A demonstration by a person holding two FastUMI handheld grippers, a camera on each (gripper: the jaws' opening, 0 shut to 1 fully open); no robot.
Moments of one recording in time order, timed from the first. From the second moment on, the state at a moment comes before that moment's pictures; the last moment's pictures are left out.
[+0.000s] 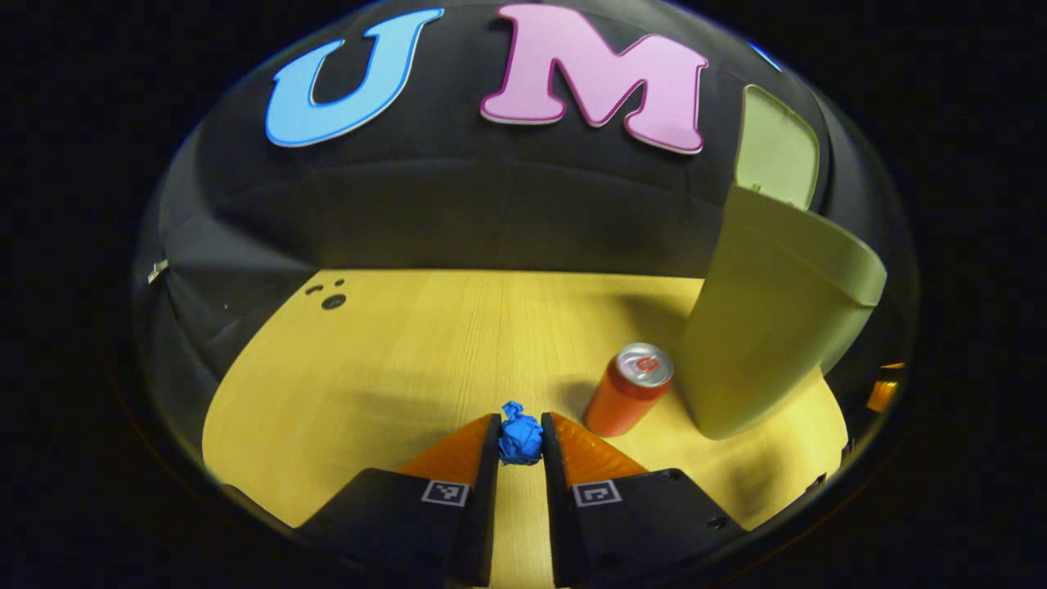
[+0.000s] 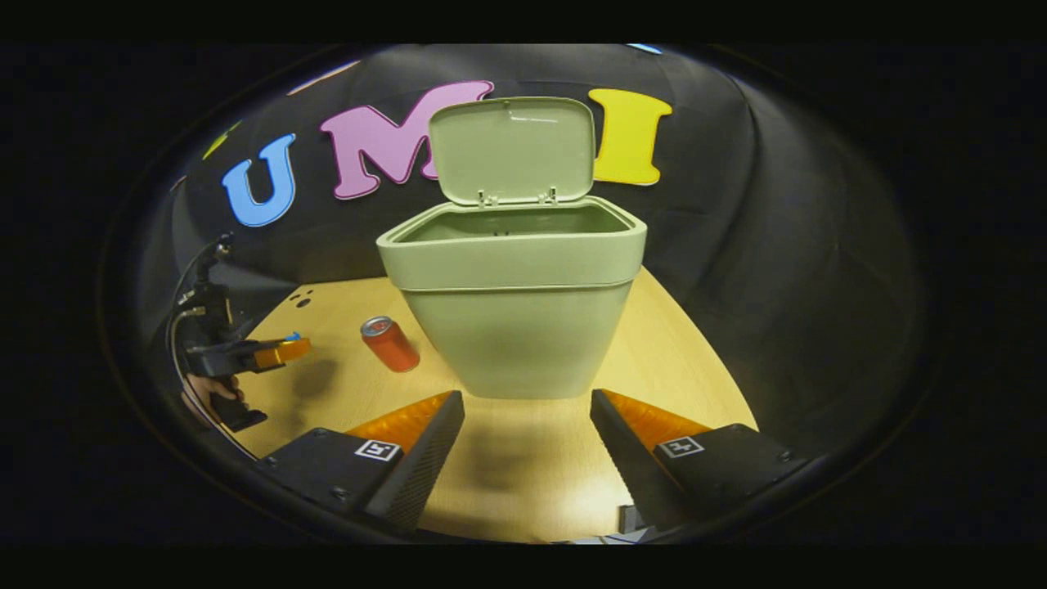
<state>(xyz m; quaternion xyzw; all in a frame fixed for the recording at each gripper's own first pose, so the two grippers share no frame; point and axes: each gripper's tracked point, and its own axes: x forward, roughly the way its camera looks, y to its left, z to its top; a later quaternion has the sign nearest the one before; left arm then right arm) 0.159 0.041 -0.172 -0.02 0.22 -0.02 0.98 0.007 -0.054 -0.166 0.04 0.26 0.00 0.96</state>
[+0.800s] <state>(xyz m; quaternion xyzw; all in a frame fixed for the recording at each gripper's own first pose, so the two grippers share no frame) 0.169 -0.139 0.040 -0.01 0.06 -0.23 0.97 -0.005 -0.051 -0.164 0.07 0.25 0.00 0.97</state>
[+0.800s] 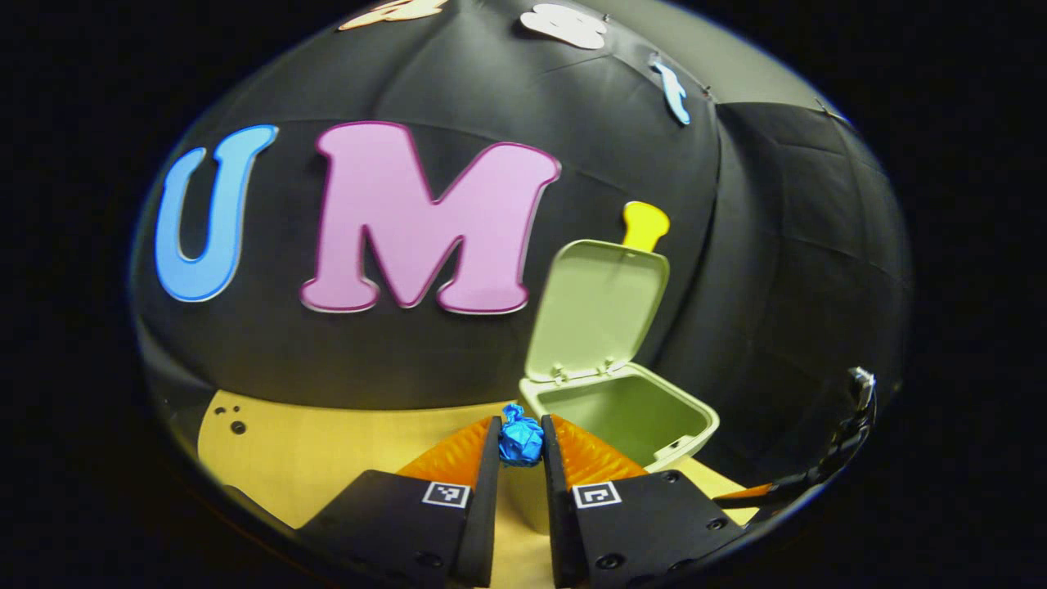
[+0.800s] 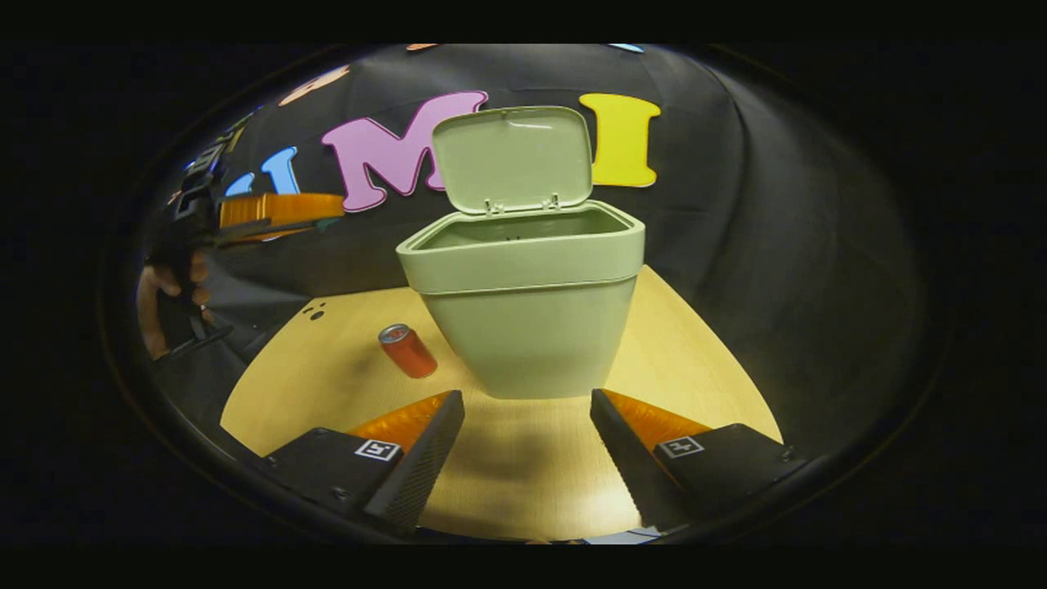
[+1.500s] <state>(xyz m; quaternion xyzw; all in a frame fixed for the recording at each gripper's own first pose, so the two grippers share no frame) 0.199 -0.239 -0.007 -0.03 0.12 -0.32 0.94 -0.009 -0.076 -0.170 0.07 0.24 -0.03 0.97</state>
